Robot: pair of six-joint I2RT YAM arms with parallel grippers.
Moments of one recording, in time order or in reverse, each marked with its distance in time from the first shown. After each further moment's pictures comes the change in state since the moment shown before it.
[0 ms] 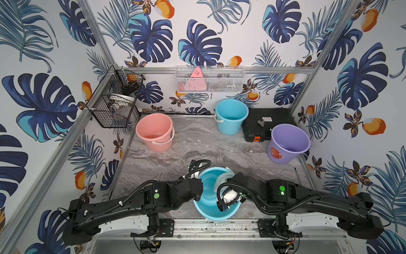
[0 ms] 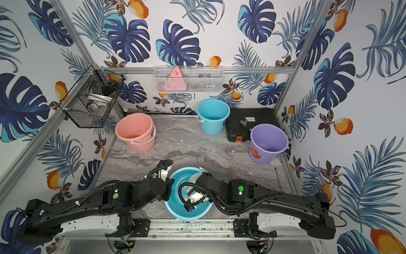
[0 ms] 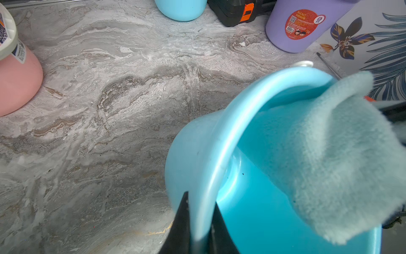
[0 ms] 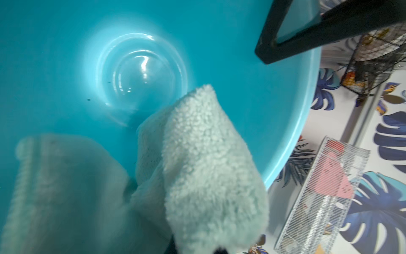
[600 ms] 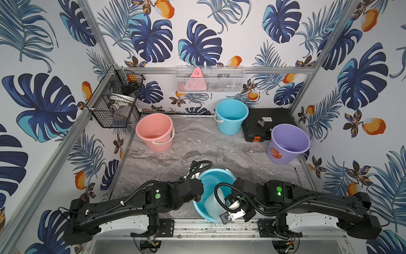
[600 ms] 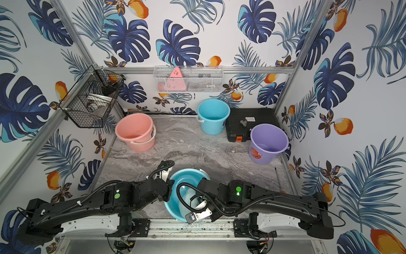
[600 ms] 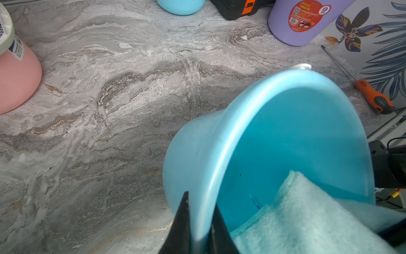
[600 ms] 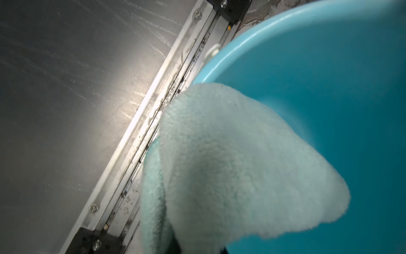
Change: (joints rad) left arm -0.002 0.008 -0.006 -0.008 0.005 0.001; right arm 0.000 0.045 -0.065 -0.040 -0.600 0.359
